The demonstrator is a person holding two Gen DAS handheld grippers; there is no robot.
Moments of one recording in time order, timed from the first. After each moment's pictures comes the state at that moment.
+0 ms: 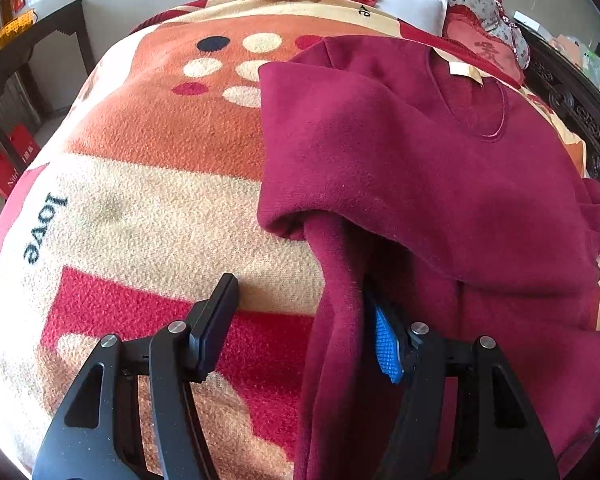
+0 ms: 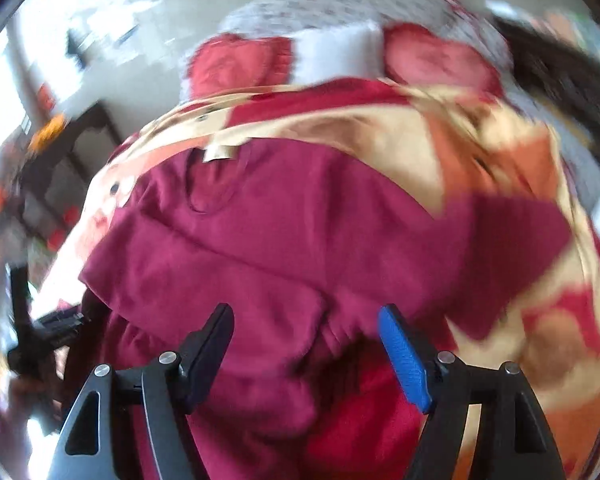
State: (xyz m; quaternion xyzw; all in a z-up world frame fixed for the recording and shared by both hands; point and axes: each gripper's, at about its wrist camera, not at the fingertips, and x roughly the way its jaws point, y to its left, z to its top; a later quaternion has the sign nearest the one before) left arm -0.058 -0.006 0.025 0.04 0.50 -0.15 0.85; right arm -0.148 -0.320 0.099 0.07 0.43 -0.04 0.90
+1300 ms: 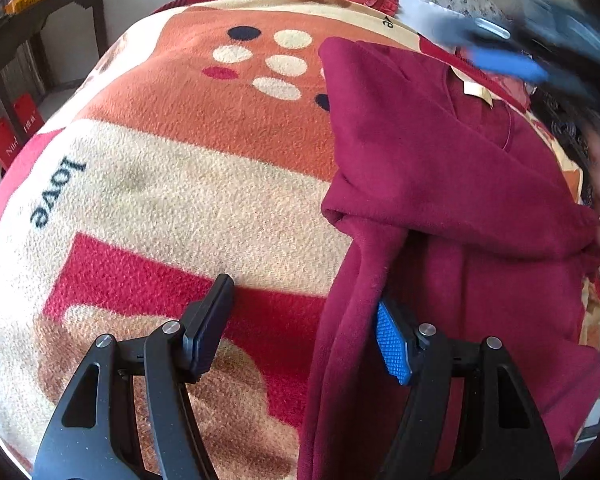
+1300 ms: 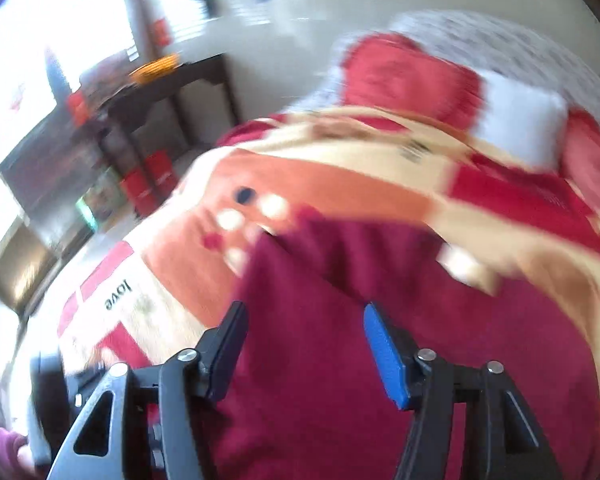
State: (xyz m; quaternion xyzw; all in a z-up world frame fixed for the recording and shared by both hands) left arm -0.060 0.013 0.026 -0.02 0.51 -0.15 0.85; right arm 0.033 -0.144 0.120 -0.02 0.41 0.16 0.90
